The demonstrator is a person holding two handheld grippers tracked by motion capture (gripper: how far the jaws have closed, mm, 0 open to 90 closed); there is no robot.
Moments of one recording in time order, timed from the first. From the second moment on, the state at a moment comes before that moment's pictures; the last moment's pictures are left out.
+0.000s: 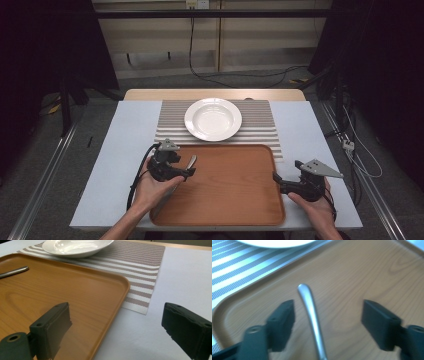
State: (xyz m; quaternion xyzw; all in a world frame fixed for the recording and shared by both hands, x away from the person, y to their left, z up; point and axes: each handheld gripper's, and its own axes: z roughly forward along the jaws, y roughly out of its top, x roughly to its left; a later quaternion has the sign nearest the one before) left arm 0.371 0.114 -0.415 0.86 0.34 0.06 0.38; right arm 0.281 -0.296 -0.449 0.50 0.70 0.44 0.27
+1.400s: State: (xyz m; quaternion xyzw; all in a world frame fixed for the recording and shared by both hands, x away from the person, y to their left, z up) left arm 0.382 0.104 -0.441 0.90 0.32 0.09 0.29; right arm 0.279 -0.295 -0.448 0.50 0.70 0.43 0.27
